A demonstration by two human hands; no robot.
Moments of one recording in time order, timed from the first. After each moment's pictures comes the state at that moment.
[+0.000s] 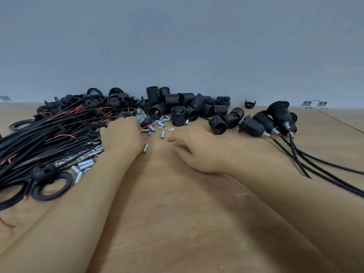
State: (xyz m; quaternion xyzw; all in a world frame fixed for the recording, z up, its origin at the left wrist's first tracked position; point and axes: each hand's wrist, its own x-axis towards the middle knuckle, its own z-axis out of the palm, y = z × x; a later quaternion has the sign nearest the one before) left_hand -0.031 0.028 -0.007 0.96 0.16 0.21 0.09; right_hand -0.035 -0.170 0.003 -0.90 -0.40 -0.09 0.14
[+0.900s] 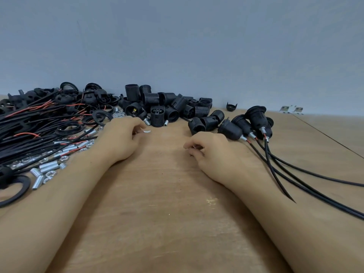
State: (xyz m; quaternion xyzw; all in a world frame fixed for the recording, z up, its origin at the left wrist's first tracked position) left_hand -0.018 0.009 -0.013 0.96 -0.06 0.19 0.20; right_hand -0.046 -0.235 -0.004 -0.92 -0.27 -0.14 0.26
